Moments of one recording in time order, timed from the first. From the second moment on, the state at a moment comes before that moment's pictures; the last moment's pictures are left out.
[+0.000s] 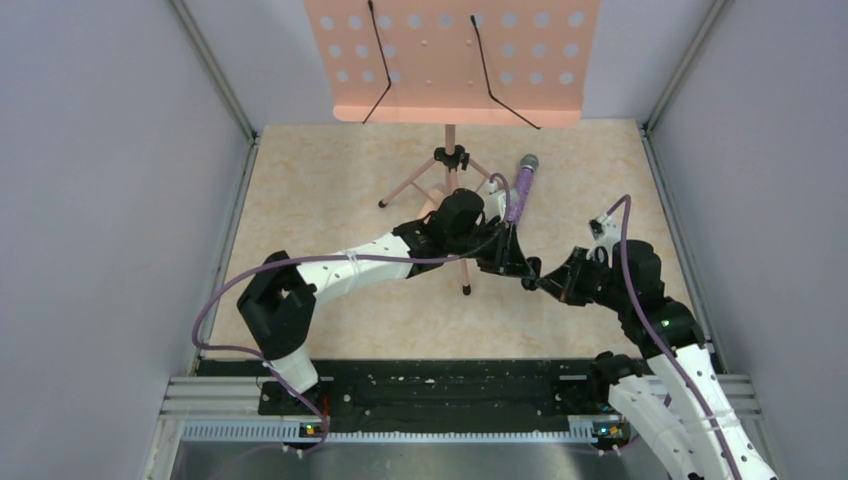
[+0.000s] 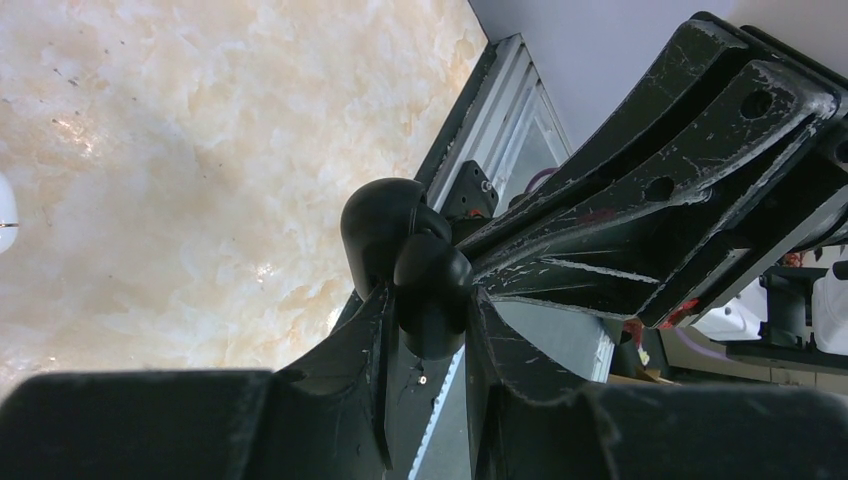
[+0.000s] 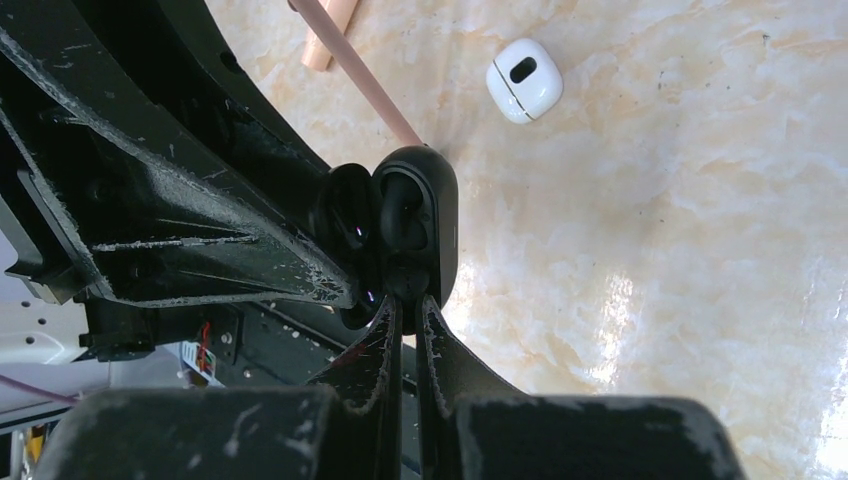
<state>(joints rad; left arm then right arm) -0.94 1.71 1.27 -0.01 0.53 -0.76 0.27 0.56 0.68 -0.70 -0.34 0.54</state>
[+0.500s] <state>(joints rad) -0.94 1.71 1.27 -0.01 0.53 -0.77 0.30 0.56 0.66 -0.67 -0.32 0.59</state>
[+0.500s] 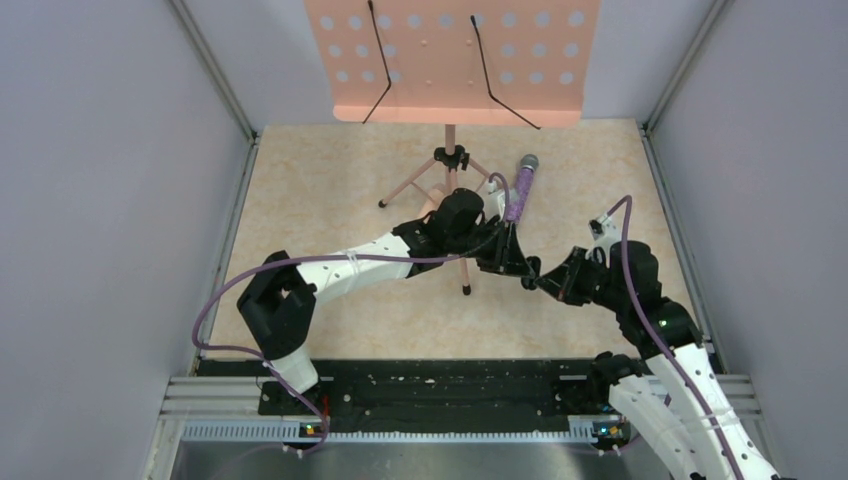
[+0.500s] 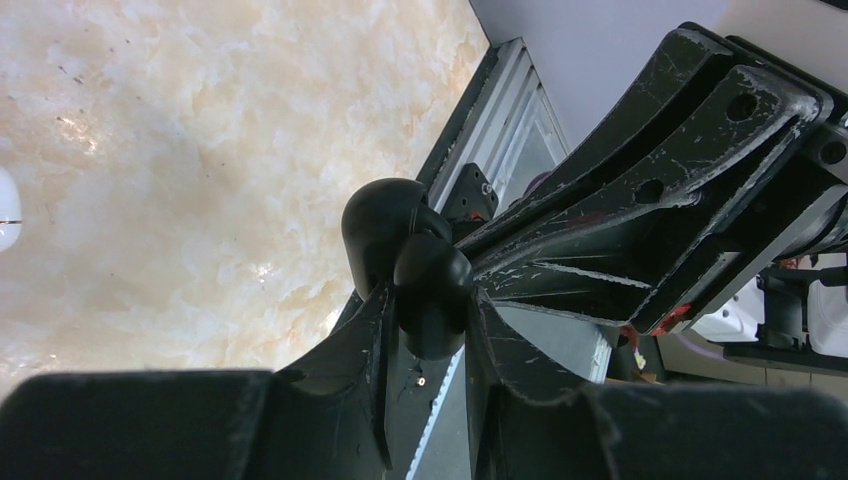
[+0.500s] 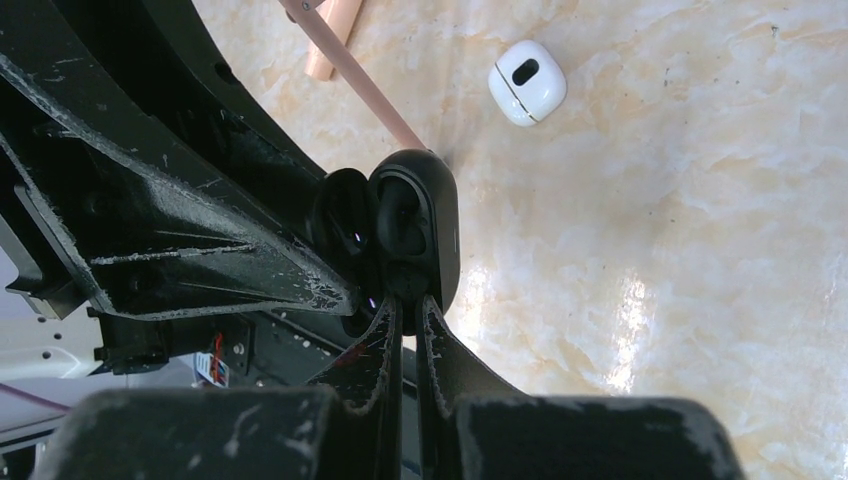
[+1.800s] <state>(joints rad) -0.90 1.79 1.28 -0.01 0.71 -0.76 0.29 0.51 0.76 -0.77 -0.16 0.60</state>
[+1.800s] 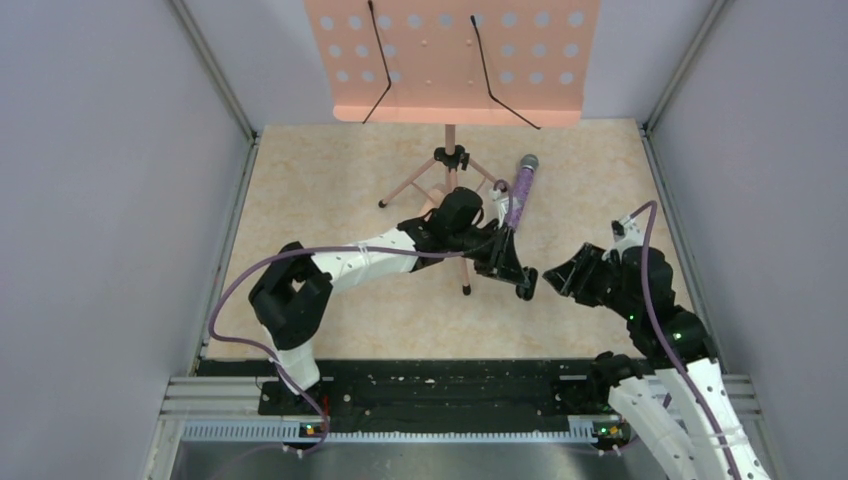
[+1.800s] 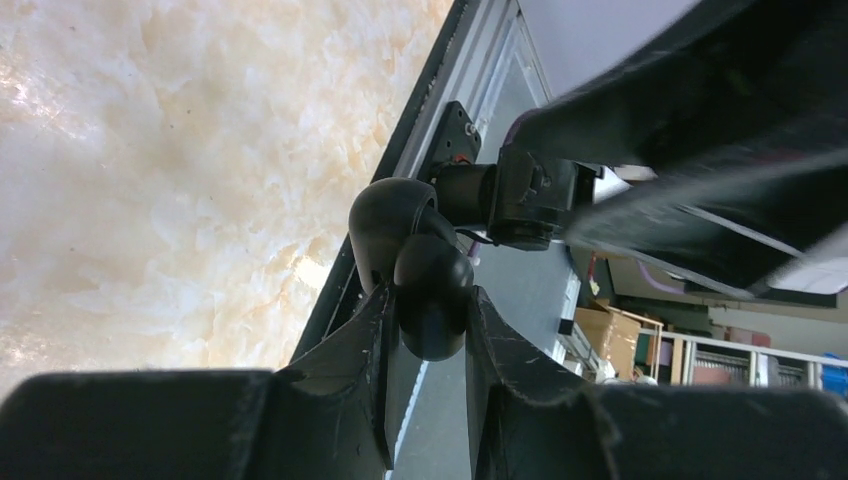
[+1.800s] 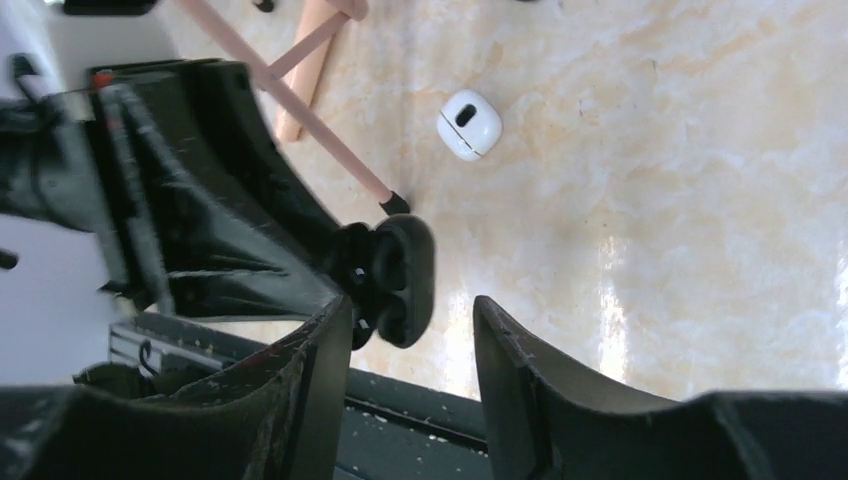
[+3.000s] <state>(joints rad) -0.88 2.01 1.25 0.40 0.88 -1.02 0.02 0.64 0.54 -0.79 0.07 0.92</state>
